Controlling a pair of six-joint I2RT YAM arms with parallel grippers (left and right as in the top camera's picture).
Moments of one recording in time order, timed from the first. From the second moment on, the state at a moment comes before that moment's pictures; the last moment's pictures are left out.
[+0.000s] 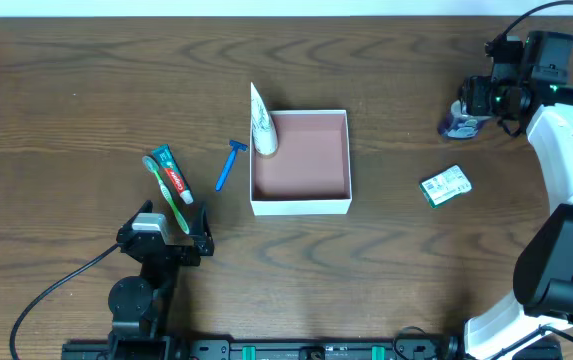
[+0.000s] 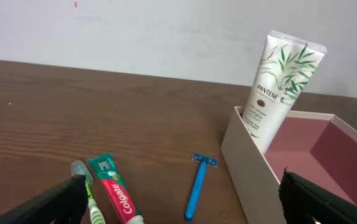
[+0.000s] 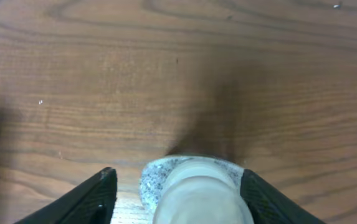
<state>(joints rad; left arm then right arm) -0.05 0.02 0.02 -0.11 0.07 -0.17 -0.19 1.83 1.44 -0.57 -0.20 -0.12</state>
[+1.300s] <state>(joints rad) -0.05 0.02 0.02 -0.11 0.07 -0.17 0.28 1.39 1.46 -0.53 -0.17 -0.08</state>
